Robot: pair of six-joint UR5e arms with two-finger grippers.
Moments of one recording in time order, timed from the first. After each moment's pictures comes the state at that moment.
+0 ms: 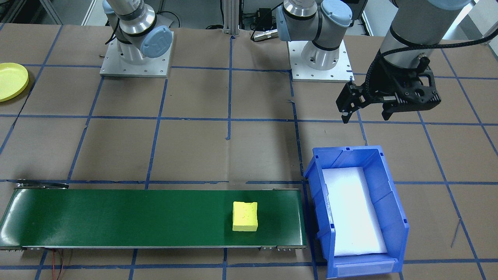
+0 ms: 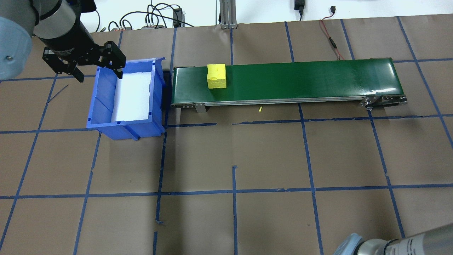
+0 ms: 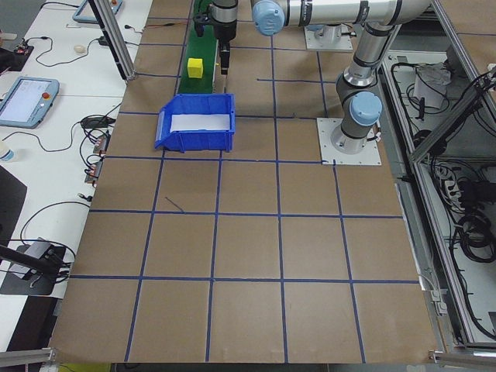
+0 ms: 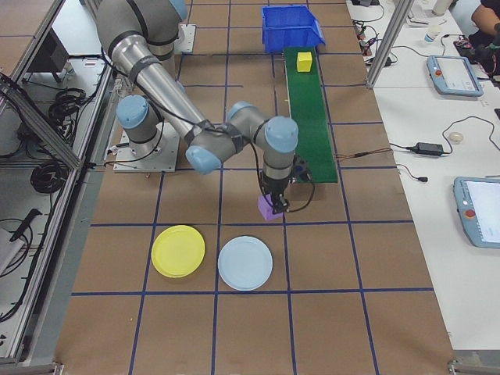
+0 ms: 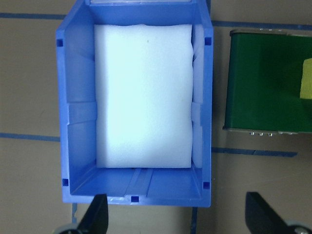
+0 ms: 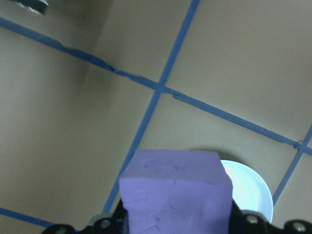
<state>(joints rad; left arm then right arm) -1.49 -1.59 -1.57 -1.49 1.61 0.01 0.69 -1.23 1.67 -2.11 -1.62 -1.32</state>
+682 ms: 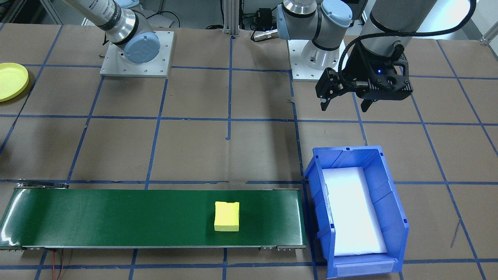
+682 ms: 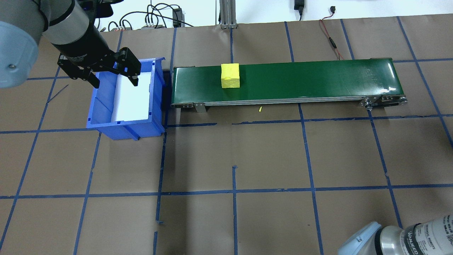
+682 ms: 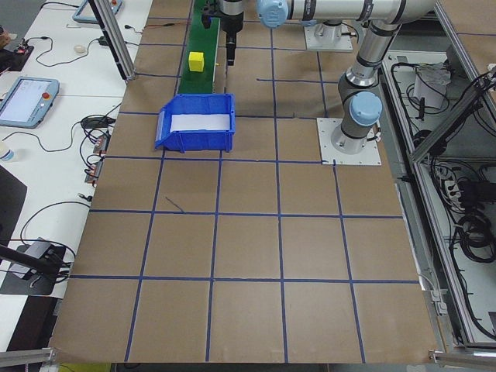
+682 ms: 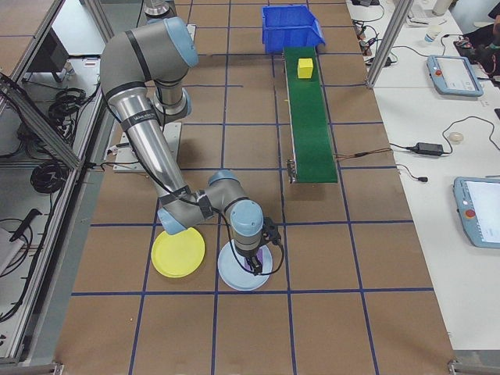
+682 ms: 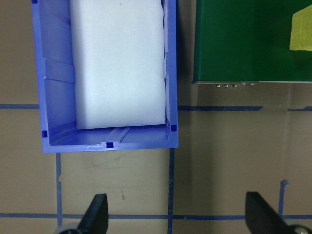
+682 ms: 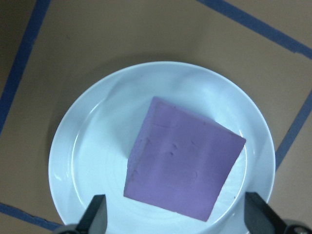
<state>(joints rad) -1.54 -1.58 -1.58 -1.51 1.56 0.04 0.50 -1.08 1.67 -2.22 -1.61 -1.52</state>
